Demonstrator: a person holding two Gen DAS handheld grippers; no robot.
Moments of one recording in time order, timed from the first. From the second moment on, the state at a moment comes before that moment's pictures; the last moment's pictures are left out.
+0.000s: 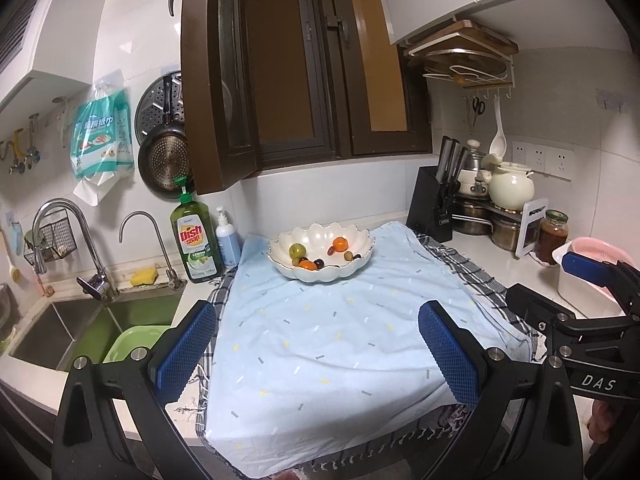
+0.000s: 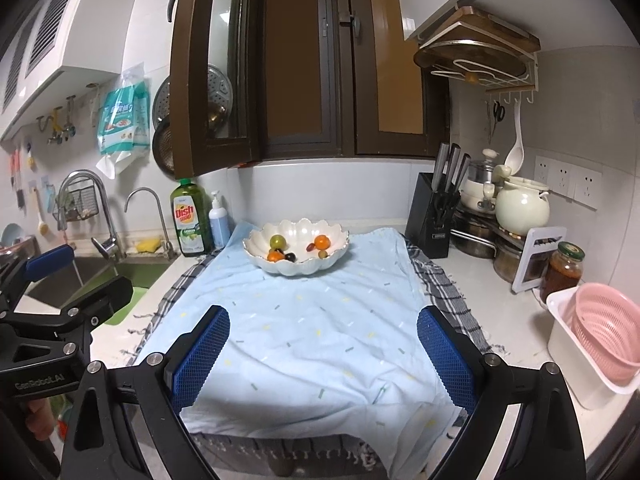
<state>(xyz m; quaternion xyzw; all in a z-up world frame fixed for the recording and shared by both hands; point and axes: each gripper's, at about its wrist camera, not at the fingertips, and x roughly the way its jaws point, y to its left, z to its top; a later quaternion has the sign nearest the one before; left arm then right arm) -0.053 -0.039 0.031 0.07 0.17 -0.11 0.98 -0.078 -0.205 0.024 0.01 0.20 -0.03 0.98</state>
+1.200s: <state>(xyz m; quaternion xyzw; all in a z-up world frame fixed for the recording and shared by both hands) -0.060 -0.052 0.033 0.08 0.17 -0.13 0.97 -0.089 -0.217 0.026 0.01 0.19 -0.04 0.98</state>
